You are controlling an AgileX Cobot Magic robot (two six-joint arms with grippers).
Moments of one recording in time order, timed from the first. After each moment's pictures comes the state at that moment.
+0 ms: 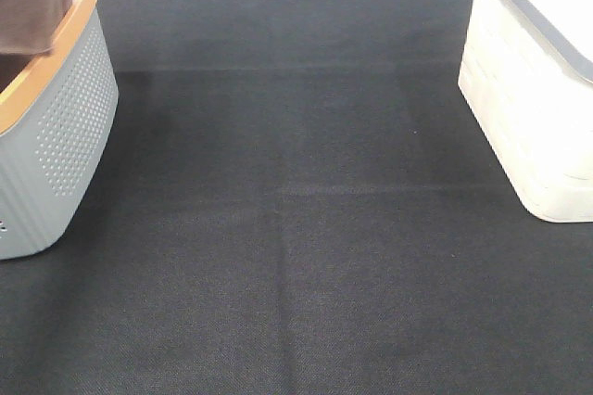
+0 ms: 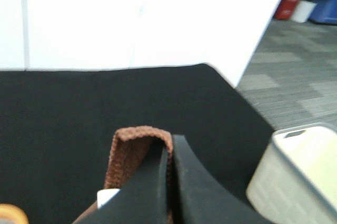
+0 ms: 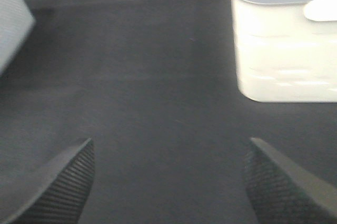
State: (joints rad) left arm -0.17 1.57 -1.86 -0.51 0.61 0.25; right arm -0.05 0.03 -0.51 0.28 1.01 -0.08
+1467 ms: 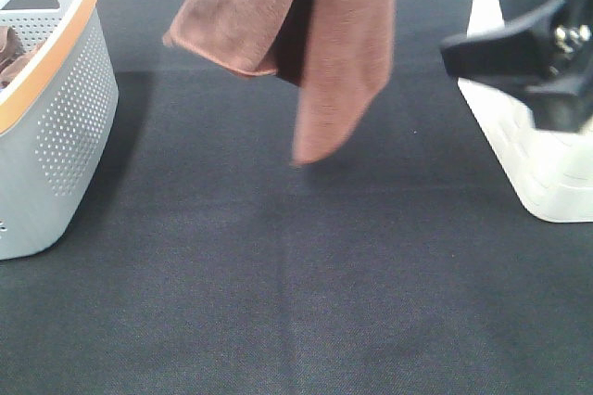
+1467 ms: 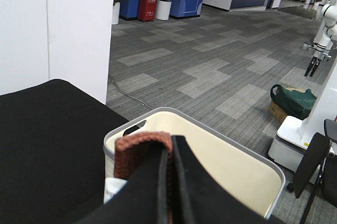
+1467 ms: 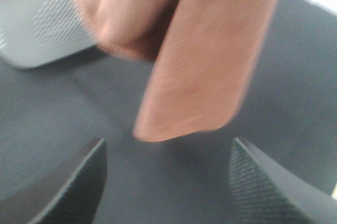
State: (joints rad) left arm -0.70 1.68 -1.87 -0.50 0.37 0.32; right arm 0.47 0.92 -0.69 0.51 0.29 -0.85
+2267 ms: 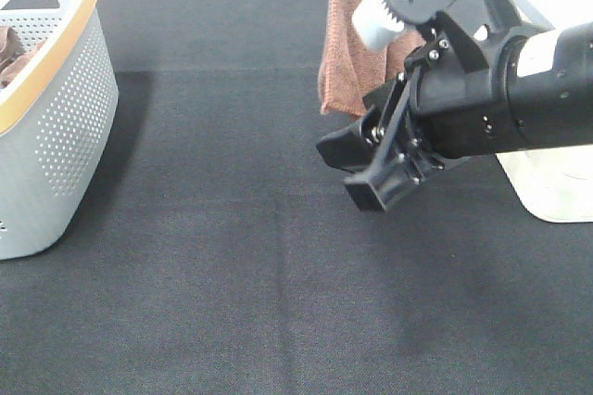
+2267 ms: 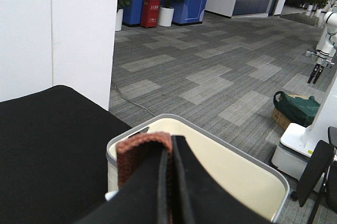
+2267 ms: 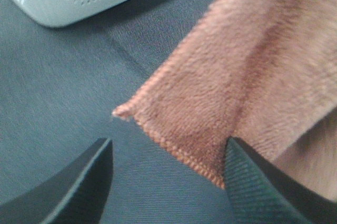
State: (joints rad) left arm -0.70 1.68 -1.87 -0.50 0.34 0.32; right arm 0.70 1.26 -0.70 0.31 0.12 -0.49
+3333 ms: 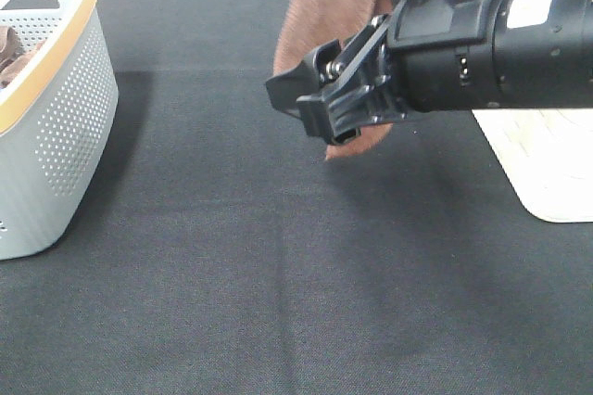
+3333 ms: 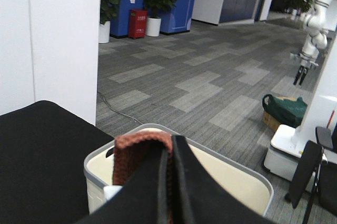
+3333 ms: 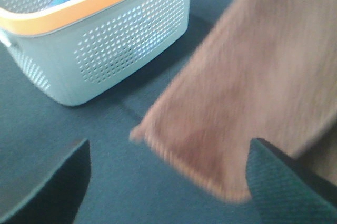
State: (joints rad) left arm -0.78 1.71 -1.87 -0.47 0.27 0.34; right arm 0.77 1.25 -0.75 0.33 -0.01 -0.35
